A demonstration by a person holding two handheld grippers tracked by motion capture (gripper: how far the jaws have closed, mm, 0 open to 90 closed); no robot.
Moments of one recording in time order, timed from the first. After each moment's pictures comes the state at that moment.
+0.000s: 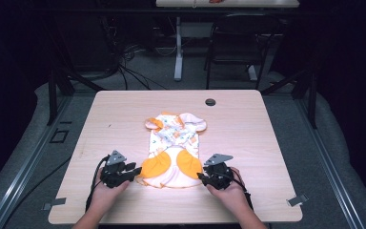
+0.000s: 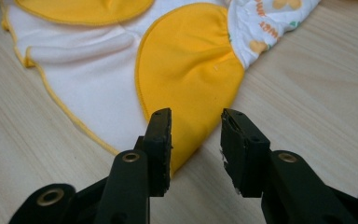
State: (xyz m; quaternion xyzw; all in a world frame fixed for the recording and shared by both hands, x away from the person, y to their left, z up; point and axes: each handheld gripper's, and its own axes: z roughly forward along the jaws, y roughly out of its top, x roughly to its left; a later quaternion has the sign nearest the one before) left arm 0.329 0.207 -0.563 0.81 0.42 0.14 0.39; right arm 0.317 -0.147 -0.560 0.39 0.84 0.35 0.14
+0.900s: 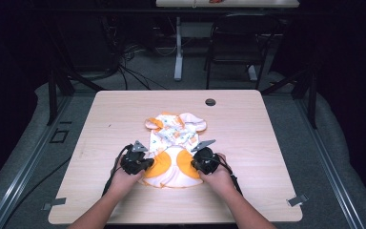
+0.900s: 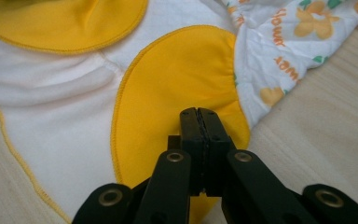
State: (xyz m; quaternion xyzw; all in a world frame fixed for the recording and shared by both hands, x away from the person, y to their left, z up) left arm 0.372 0.159 -0.570 0.85 0.39 0.12 0.34; right arm 0.367 -0.115 -0.562 0.38 0.87 0.30 0.12
